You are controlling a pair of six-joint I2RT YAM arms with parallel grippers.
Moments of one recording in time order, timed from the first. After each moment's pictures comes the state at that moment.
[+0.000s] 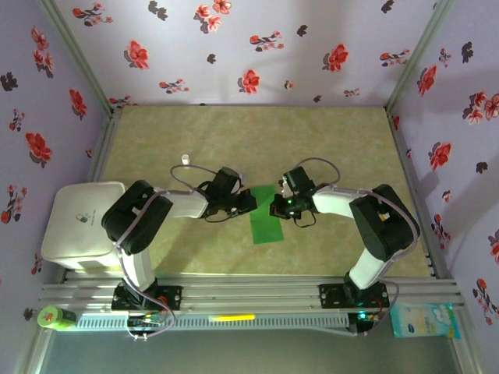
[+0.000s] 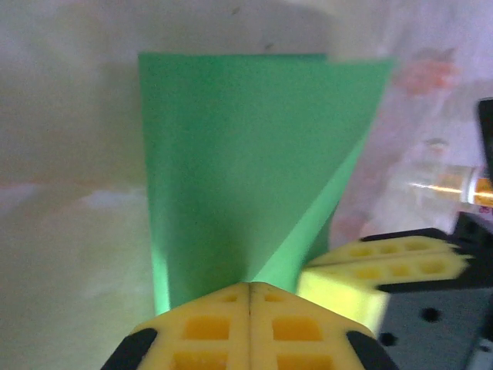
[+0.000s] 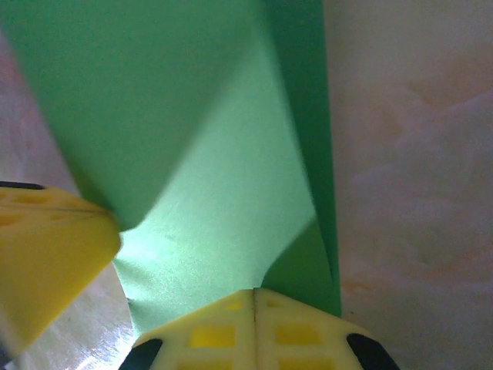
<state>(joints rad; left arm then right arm) -0.73 1.84 0.86 0.15 0.39 -0.93 0.54 1.69 0.78 -0.20 -0.42 0.64</state>
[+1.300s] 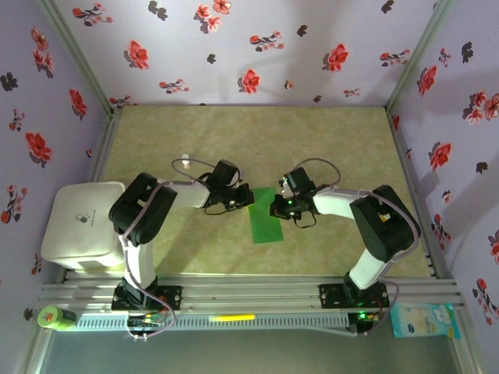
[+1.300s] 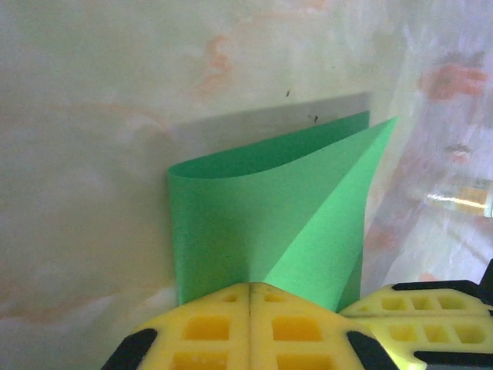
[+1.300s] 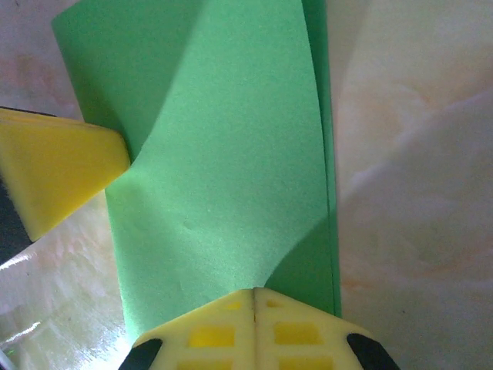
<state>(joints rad) -0.66 1.92 1.00 0.01 0.43 -0.84 0.54 1.68 0.77 -0.18 -0.42 0.64</state>
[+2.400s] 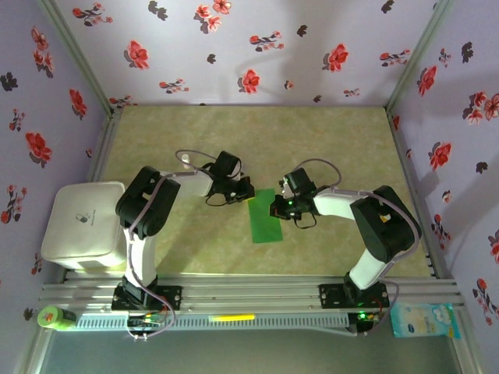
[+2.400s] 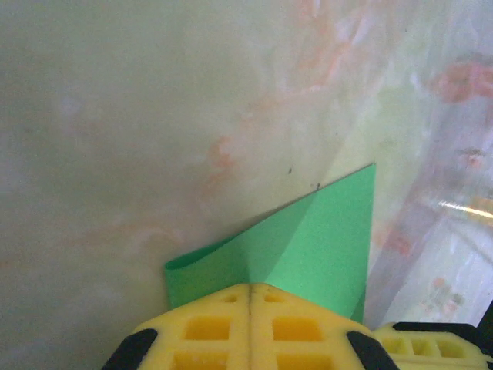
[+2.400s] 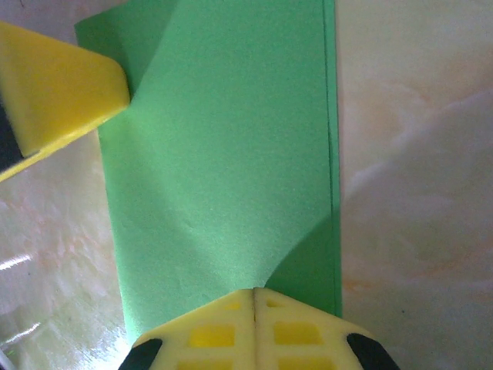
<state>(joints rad) -0.62 2.00 1.15 -0.12 0.46 -0.78 0.54 1.67 0.75 -0.16 -0.42 0.64</state>
